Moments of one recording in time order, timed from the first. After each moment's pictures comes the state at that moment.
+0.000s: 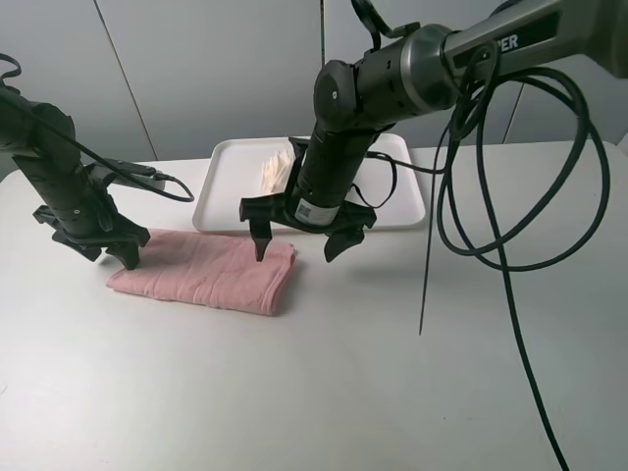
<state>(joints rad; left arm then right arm) -0.07 2.09 -1.20 0.12 0.66 0.08 0.67 2.18 -1.51 0.31 0.80 0.31</state>
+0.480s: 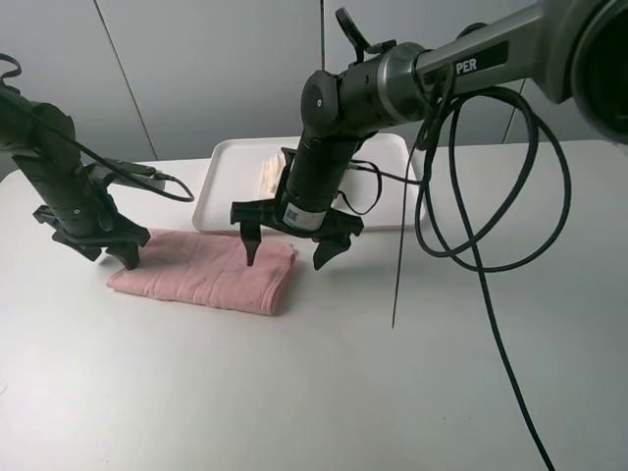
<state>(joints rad) -0.07 2.09 -1.20 0.12 0.66 0.08 0.67 2.27 -1.61 0.36 0.86 0.33</state>
